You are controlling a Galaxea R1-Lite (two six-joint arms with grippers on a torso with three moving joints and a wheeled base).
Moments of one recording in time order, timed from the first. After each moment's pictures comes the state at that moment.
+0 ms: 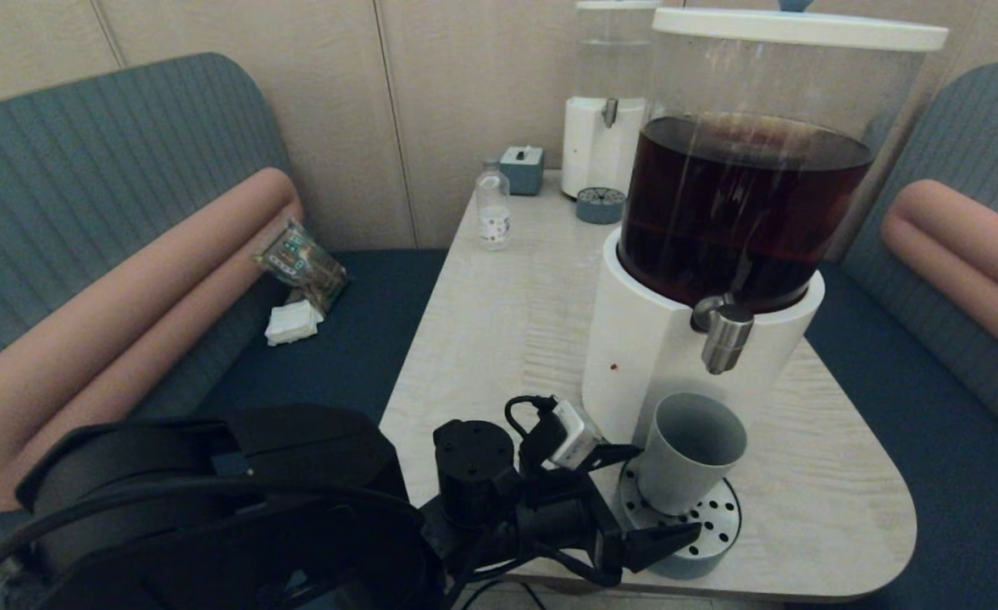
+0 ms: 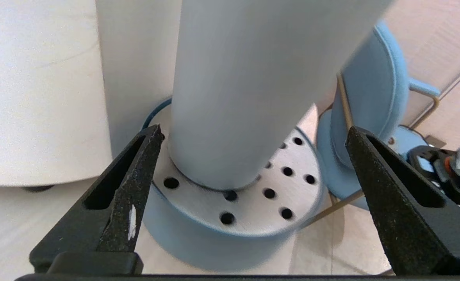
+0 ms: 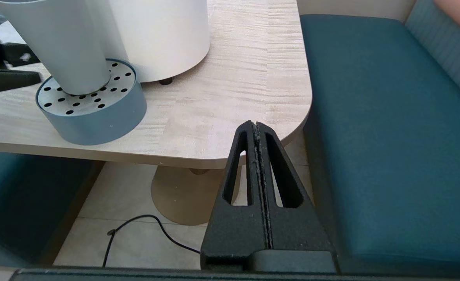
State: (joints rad) left arm -0.79 2.32 -0.80 -1.52 -0.51 -0.11; right arm 0.00 0.00 -0.01 0.00 -0.01 0.05
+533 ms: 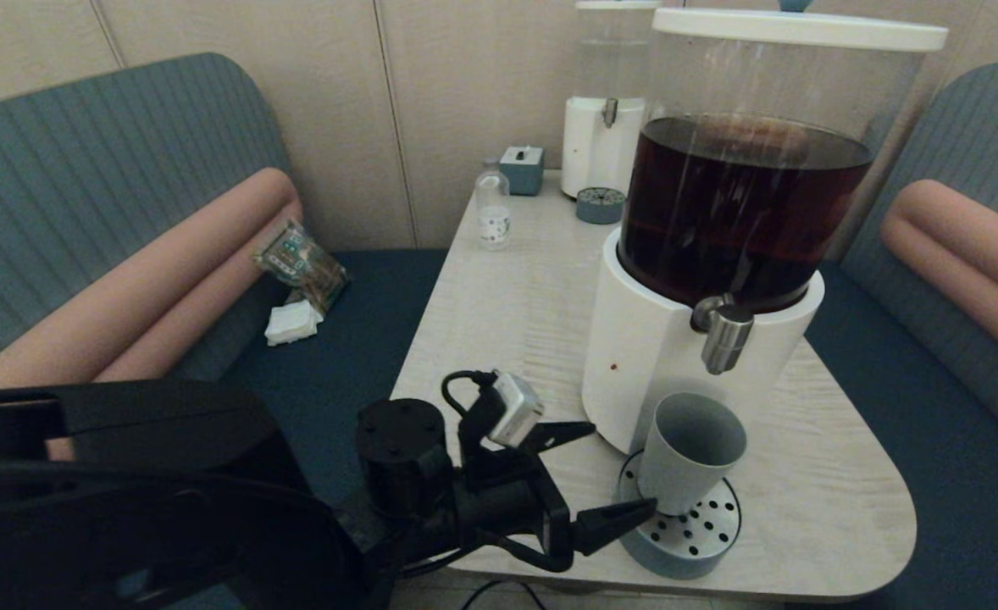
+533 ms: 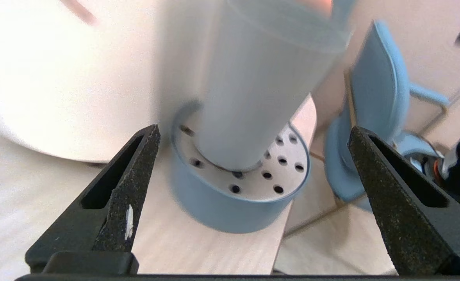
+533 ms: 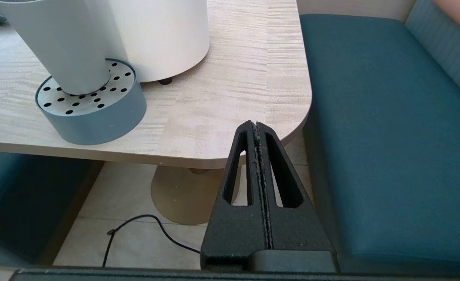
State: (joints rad) left arm -0.72 2.12 -0.61 -1.52 -0.51 -0.11; right arm 0.00 0.00 -0.01 0.00 -0.01 0.05
